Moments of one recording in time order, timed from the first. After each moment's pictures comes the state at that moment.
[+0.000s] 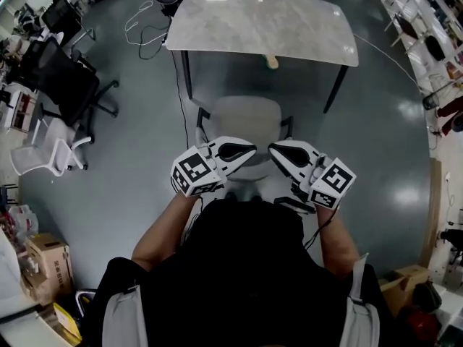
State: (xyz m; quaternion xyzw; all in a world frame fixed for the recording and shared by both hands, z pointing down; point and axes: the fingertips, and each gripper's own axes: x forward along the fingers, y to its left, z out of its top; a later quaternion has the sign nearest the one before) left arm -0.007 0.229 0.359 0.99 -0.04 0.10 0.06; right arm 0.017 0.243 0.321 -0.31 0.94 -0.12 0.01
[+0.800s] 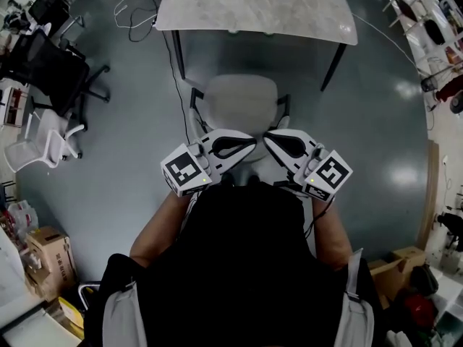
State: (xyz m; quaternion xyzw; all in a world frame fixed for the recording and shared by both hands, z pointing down) left arm -0.012 0.258 0.333 1.00 -0.02 0.03 0.06; right arm 0.009 0.252 0.336 -0.33 0.94 -0.09 0.00
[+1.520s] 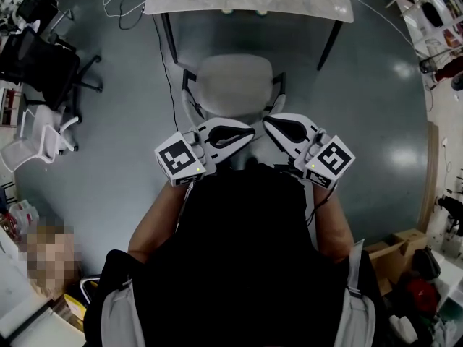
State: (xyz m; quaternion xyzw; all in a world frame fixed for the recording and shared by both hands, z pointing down) left arm -0.009 0.286 0.347 1.00 0.02 0.03 0.09; right arm 0.018 0.269 0.358 -0.35 0.93 -0.10 -0.02
